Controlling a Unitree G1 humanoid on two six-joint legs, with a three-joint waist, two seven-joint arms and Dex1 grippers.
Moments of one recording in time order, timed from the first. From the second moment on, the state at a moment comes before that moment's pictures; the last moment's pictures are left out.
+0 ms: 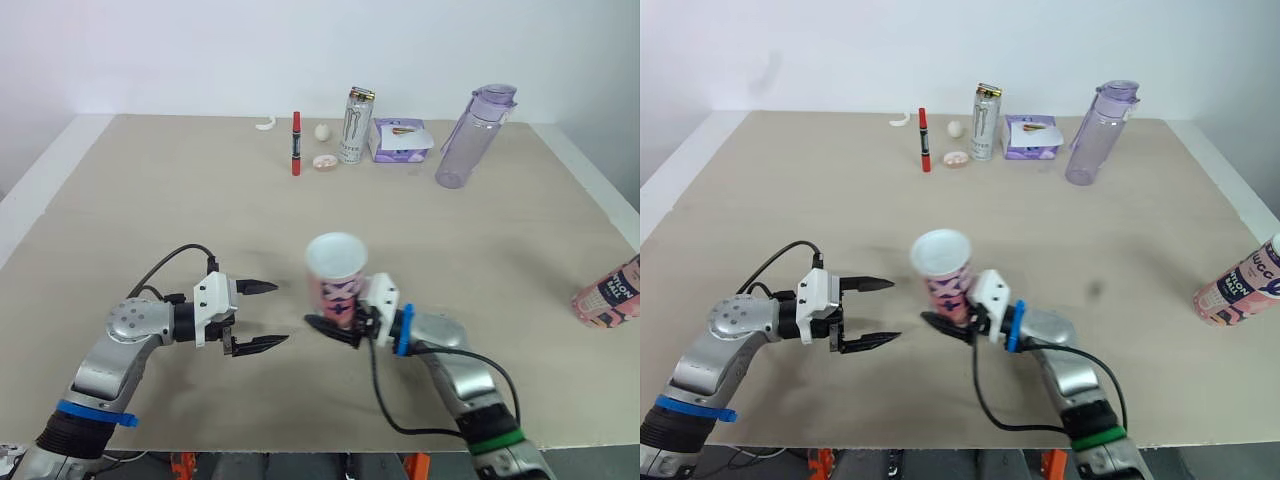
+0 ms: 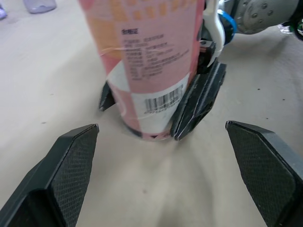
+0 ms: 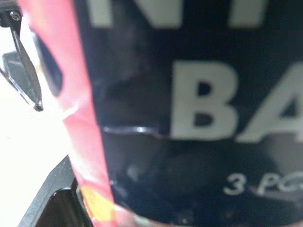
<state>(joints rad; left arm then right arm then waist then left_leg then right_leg) -0.22 0.57 -0.11 -0.18 -0.36 0.11 -1.10 -0.07 -0.37 -0.21 -0.10 0.29 0.12 0.63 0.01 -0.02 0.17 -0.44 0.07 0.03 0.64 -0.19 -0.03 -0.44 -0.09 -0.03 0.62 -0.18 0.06</state>
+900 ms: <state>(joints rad) -0.27 0.53 -0.12 -0.20 -0.44 0.23 -1.08 -0.15 -0.36 -0.44 0.18 0.30 0.10 0.26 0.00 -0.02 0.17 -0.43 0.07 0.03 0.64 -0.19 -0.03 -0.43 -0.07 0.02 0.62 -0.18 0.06</state>
